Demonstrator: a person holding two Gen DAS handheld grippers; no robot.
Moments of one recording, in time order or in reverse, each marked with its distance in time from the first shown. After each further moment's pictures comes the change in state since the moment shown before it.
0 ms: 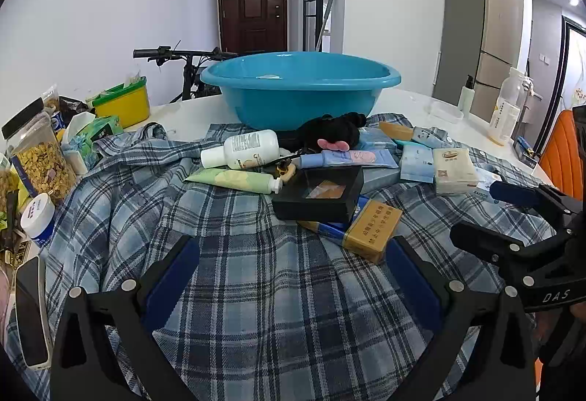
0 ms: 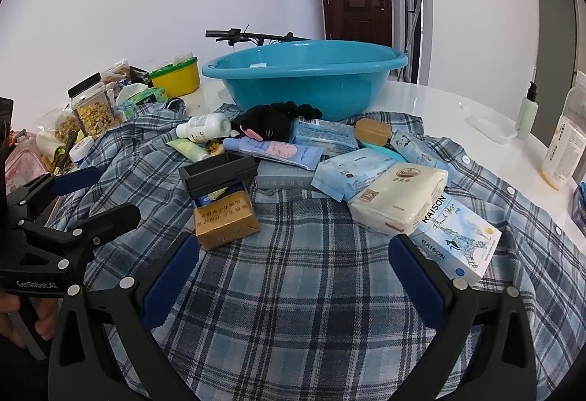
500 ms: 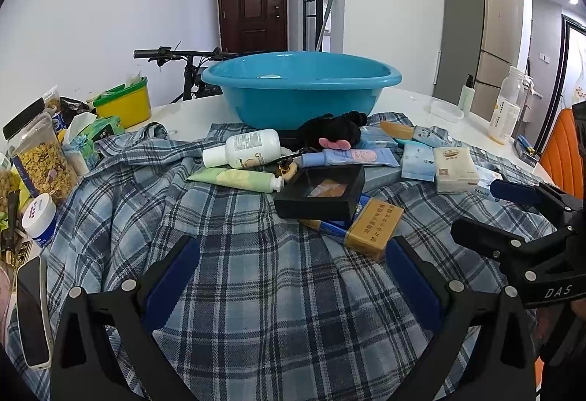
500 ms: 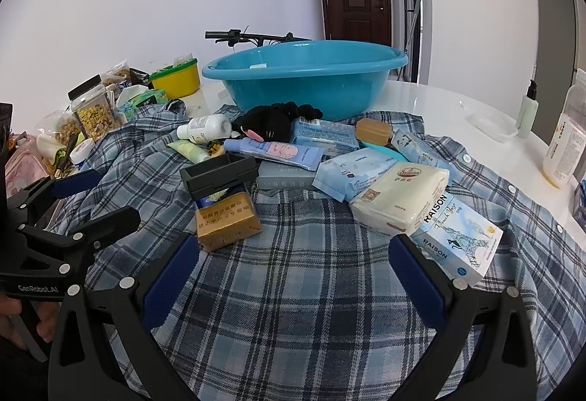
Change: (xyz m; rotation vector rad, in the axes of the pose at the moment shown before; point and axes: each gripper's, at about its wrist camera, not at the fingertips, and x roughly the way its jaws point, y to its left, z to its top) left arm -0.001 -0.002 -0.002 0.000 0.000 0.003; right arm 0.000 0.000 0.001 0.008 -0.002 0.002
